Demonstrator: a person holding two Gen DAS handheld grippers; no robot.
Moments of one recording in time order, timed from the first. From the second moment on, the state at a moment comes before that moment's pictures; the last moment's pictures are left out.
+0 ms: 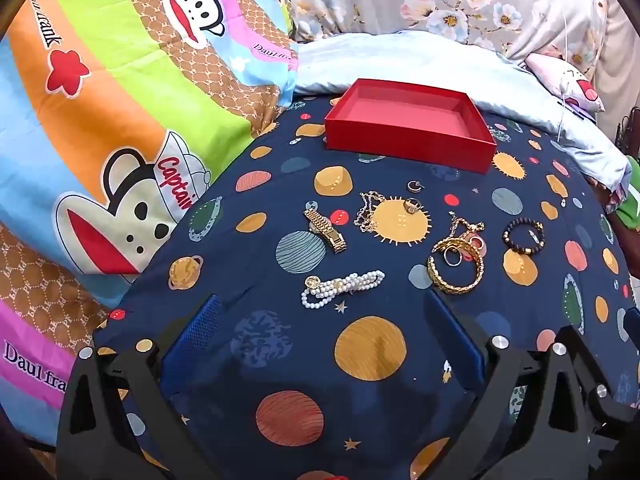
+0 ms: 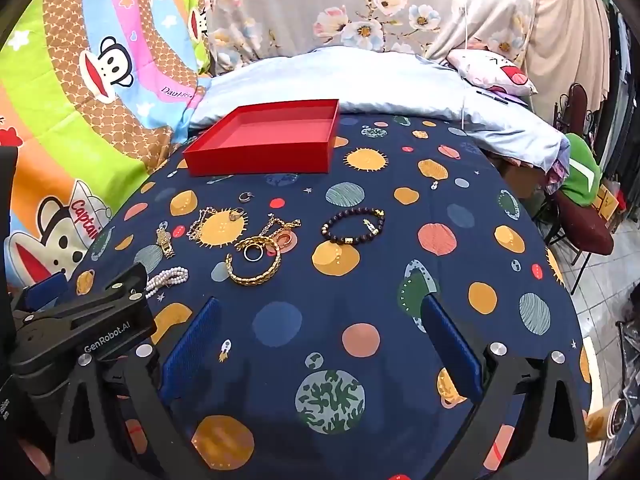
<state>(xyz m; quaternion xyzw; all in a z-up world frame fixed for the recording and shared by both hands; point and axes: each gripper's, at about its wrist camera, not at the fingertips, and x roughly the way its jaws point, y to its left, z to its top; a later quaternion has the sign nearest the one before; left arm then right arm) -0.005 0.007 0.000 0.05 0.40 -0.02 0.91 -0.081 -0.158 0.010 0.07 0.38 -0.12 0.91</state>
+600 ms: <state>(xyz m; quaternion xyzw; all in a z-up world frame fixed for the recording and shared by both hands) -0.003 0.014 -0.011 0.05 0.40 -0.01 0.91 -0.082 -0.155 0.004 0.07 0.39 -0.12 0.91</state>
